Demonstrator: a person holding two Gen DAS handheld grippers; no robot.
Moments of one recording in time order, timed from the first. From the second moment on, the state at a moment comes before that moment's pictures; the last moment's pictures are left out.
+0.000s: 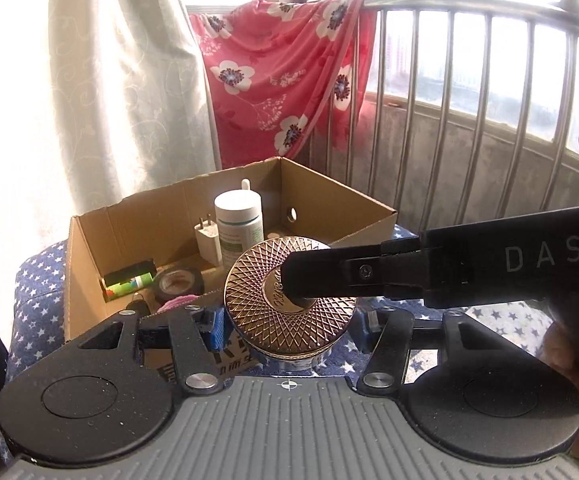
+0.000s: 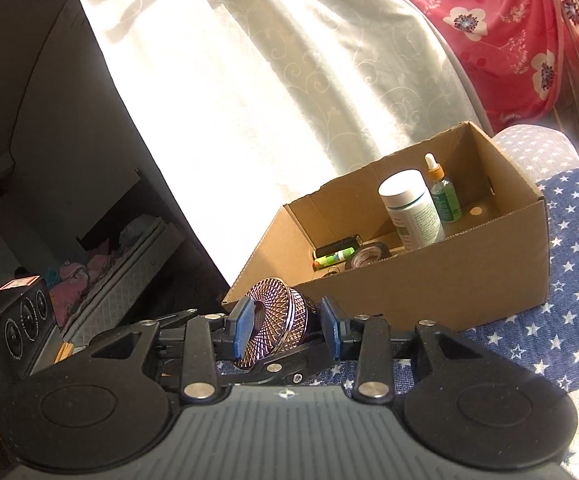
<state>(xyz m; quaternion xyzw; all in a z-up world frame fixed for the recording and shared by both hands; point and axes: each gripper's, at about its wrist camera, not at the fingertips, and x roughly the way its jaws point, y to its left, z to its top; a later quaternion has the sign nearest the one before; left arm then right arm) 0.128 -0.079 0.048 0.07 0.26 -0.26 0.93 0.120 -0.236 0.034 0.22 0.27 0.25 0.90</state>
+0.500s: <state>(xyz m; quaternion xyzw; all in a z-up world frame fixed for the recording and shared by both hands) 0.238 -0.155 0.040 0.05 0.32 -0.30 0.89 0.210 -0.301 0.052 0.20 0.27 0.20 0.92</state>
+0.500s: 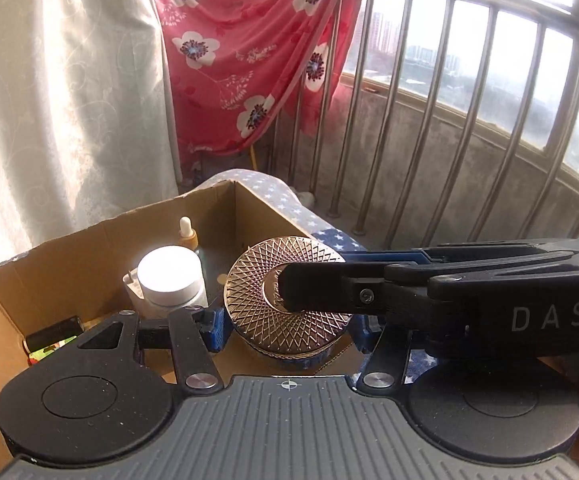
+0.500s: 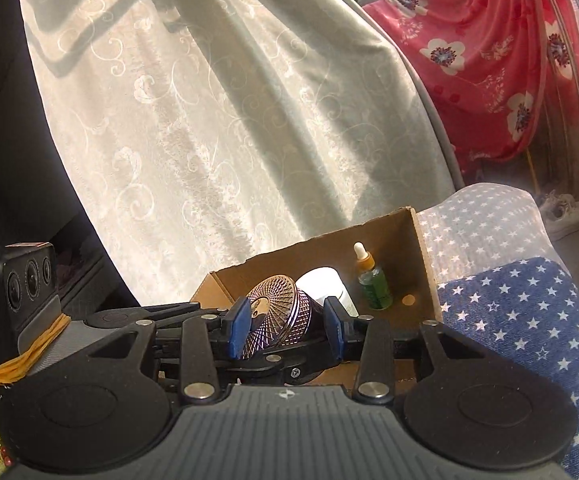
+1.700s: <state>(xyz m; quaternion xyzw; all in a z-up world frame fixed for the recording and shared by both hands) 0.254 -0.148 0.027 -0.01 0.38 -0.29 0.88 0.239 -0.324 0.025 0.17 0.30 0.19 0.92</state>
